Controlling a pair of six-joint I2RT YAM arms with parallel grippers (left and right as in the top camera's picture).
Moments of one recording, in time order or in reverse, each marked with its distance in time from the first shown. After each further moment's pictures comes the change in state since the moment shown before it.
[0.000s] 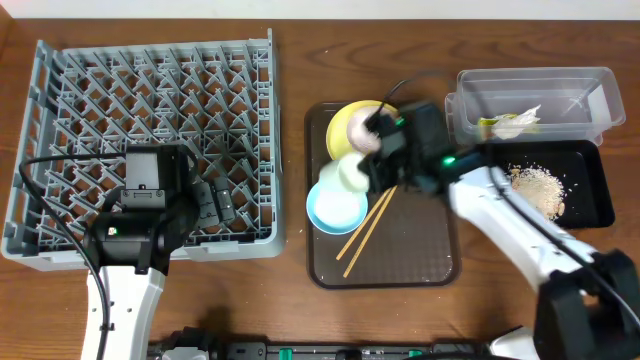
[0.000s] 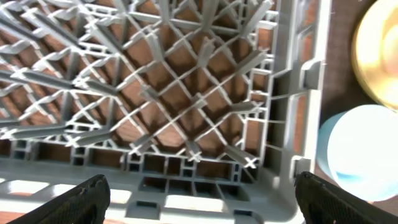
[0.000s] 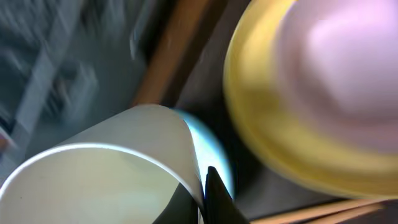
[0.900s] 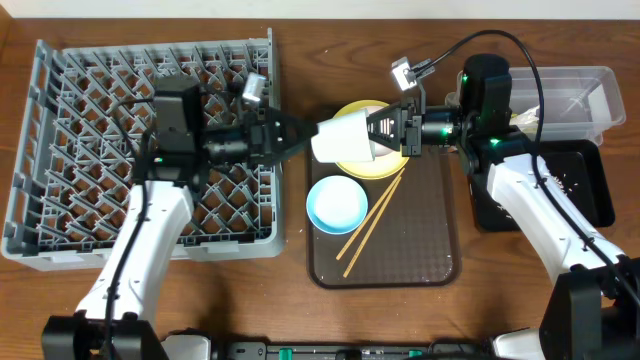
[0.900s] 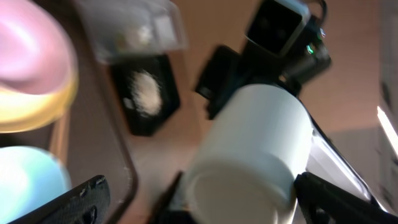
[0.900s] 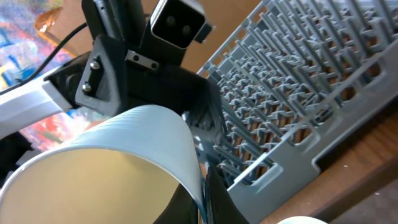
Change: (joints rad) left arm -0.057 0.386 0.005 0.854 1.270 -0.485; right arm -0.167 0.000 0.039 0.458 -0.845 0.253
